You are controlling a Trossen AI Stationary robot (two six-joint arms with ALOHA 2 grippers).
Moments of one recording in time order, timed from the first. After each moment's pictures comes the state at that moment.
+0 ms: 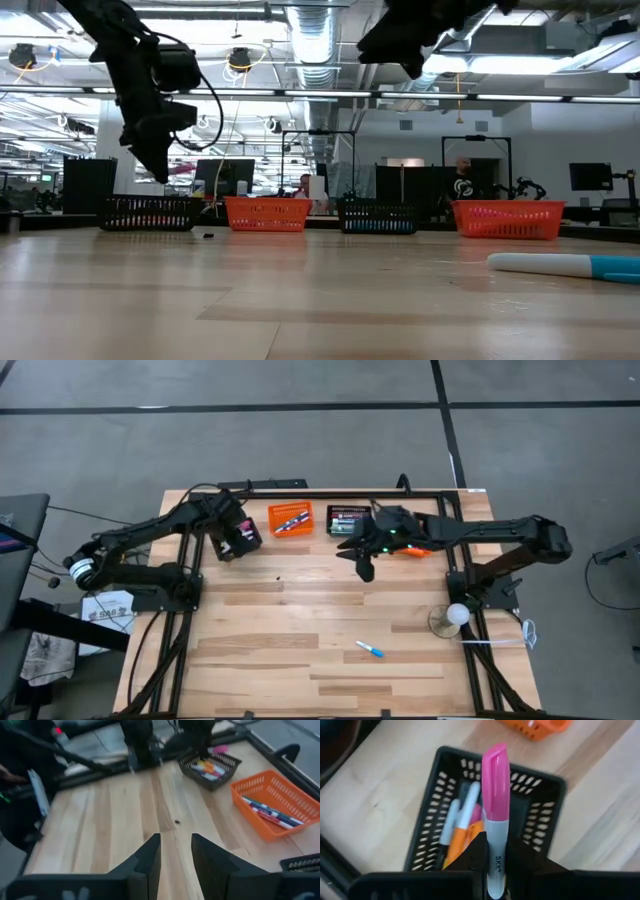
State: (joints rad) left arm 0.70 1.15 0.70 -0.71 -0.07 0.06; right arm -0.12 1.35 1.07 -0.25 -0.12 0.12
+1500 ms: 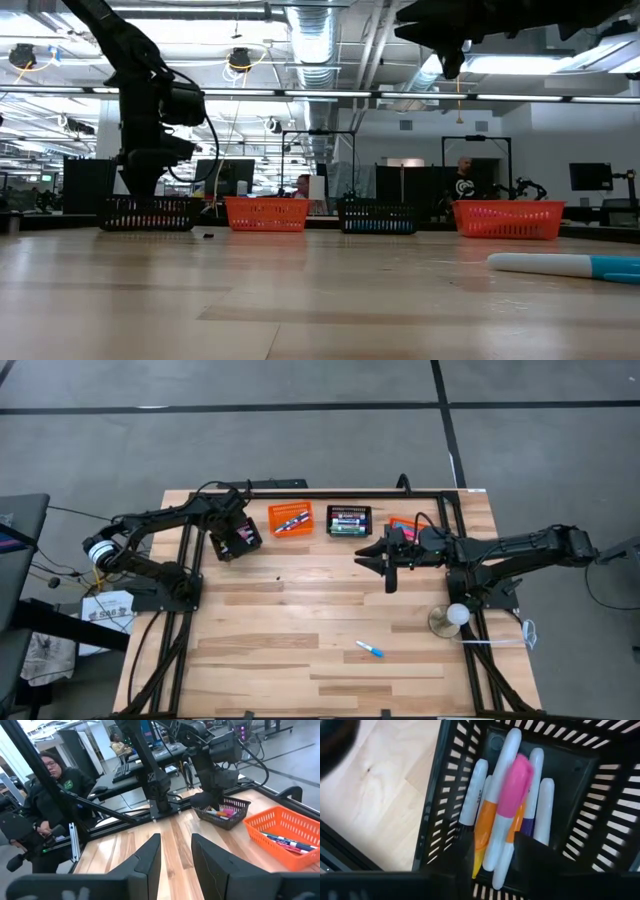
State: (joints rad) left arm 0.80 1.36 0.71 -0.73 -0.11 0.16; right arm -0.01 1.03 0.61 0.30 0.00 0.26
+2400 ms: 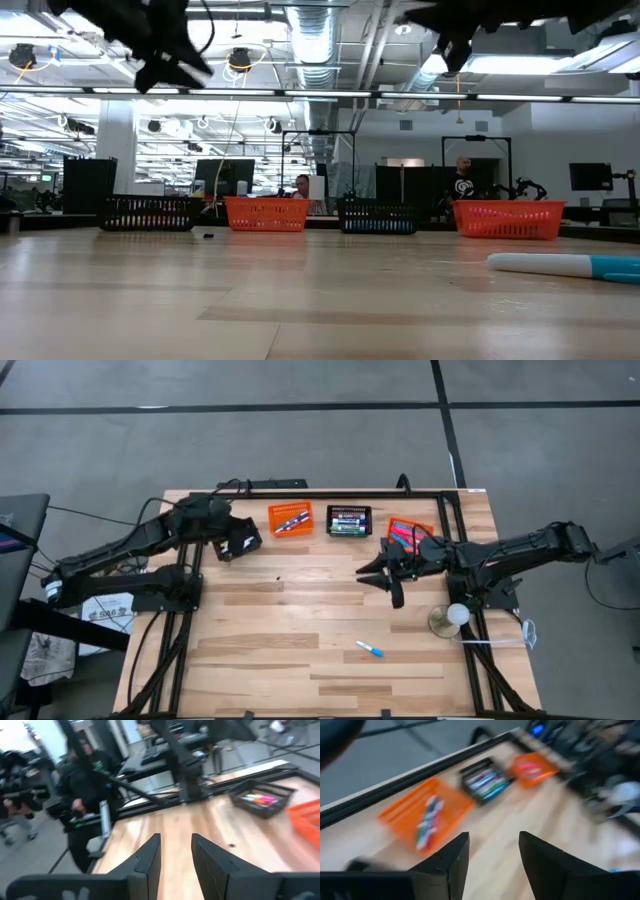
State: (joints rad) left arm 0.46 0.74 0.71 -0.47 0.01 -0.32; right arm 0.08 1.03 0.61 0.26 -0.06 0.26
